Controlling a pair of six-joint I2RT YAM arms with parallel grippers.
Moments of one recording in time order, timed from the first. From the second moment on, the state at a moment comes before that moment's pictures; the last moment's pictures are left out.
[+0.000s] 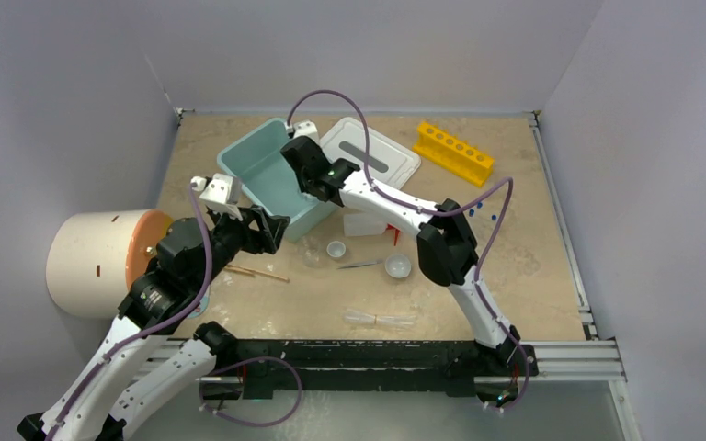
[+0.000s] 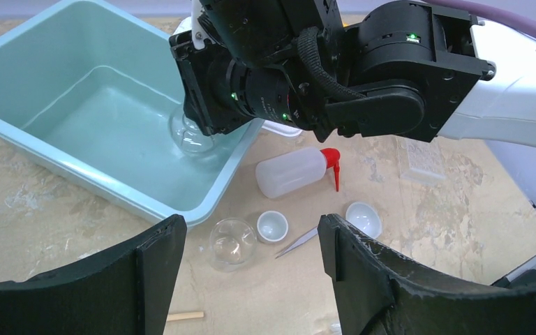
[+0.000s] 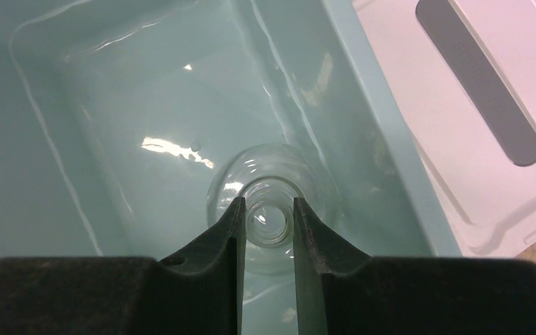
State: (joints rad) left arm -0.60 0.59 0.88 -0.49 -0.14 -0.31; right arm 0.89 2.27 2.09 -0.53 0.45 0.34
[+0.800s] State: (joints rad) left arm -0.60 0.60 0.88 -0.49 -0.13 -0.31; right arm 0.86 2.30 2.05 -0.54 0.44 0.35
